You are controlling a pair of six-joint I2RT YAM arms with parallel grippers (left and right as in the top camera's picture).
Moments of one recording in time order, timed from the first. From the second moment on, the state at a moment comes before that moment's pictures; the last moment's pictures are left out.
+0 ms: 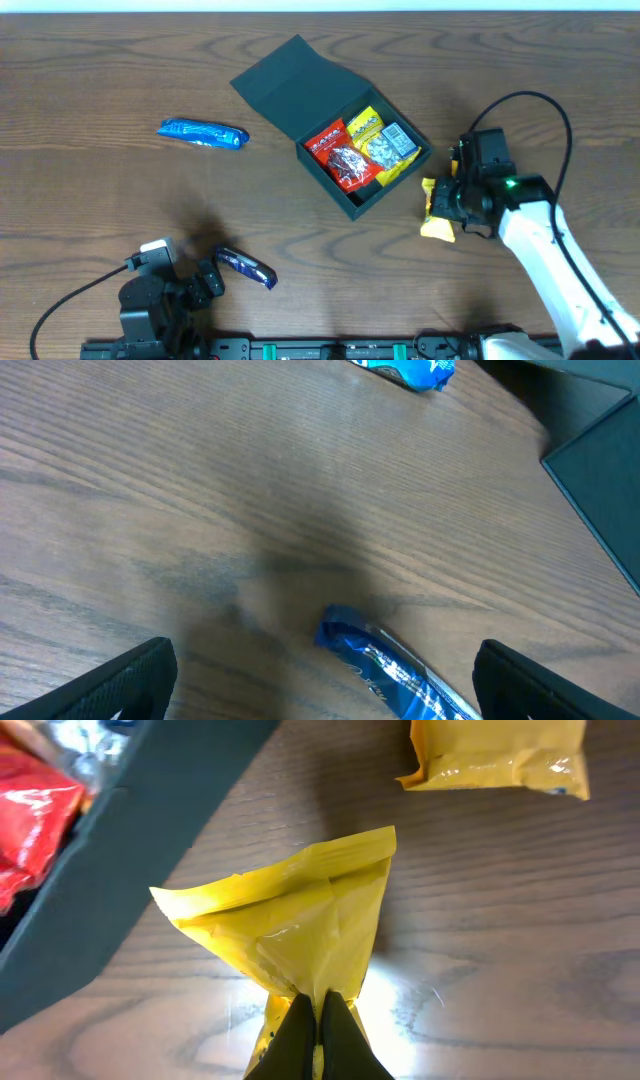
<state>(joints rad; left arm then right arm) 0.04 0.03 0.31 -0.99 0.05 -0.29 0.15 1.32 0.86 -0.82 -0.05 0.35</state>
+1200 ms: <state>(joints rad) 0.04 0.03 0.31 -0.99 0.05 -0.29 0.38 1.77 1.53 -1.02 -0.19 -0.21</state>
